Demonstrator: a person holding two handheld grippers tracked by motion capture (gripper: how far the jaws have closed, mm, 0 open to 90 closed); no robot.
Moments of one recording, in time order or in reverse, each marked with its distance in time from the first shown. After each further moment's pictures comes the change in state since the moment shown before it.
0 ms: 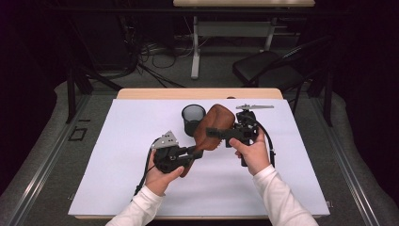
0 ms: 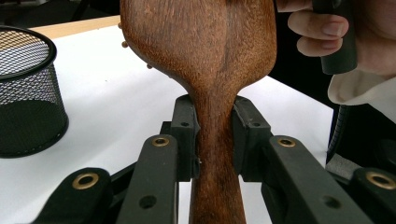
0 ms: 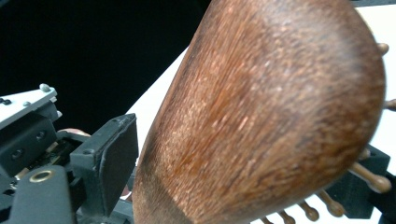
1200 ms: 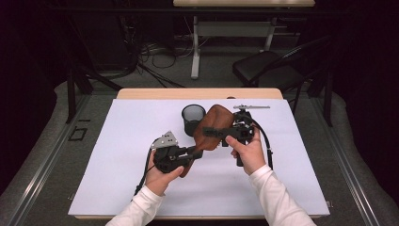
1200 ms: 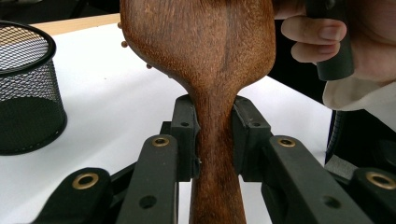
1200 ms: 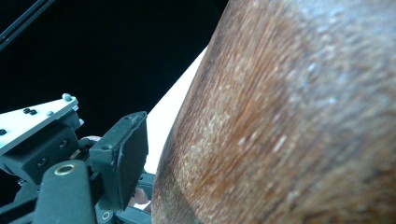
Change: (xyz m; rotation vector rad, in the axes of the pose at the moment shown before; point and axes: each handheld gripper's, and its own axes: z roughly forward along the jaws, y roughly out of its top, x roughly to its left) left arm 0.002 -0.002 0.001 -0.001 -0.006 -0.010; right arm -0.002 -0.002 0.011 -0.004 0.078 0.054
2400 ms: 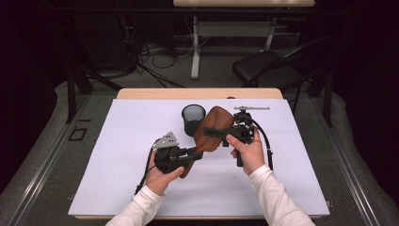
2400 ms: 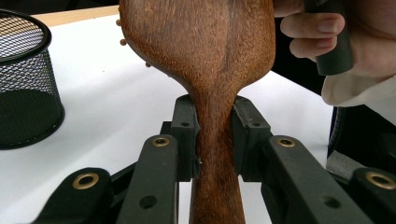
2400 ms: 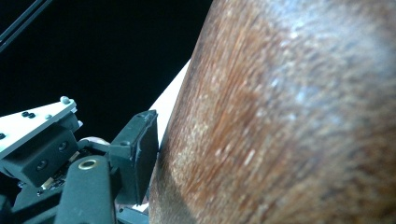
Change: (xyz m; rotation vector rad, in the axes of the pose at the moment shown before) left arm 0.004 -0.004 0.004 0.020 -0.010 0.001; right arm -0.009 -0.004 0.003 0.008 -0.003 0.032
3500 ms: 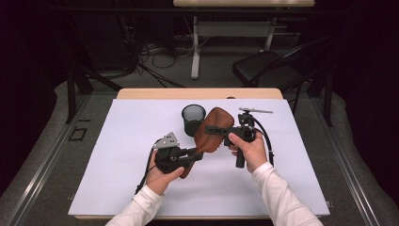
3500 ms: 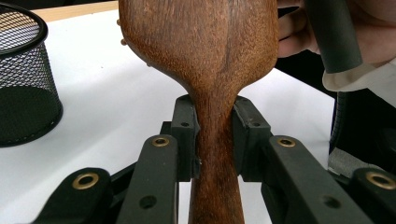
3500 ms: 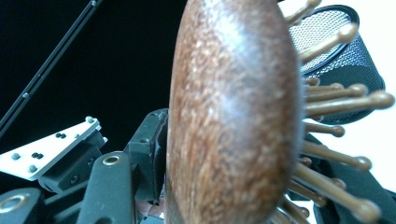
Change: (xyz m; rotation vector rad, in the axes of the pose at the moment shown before) left arm 0.003 -0.003 0.003 0.015 -0.006 0.005; right arm -0.012 -0.005 -0.001 -0.041 0.080 0.149
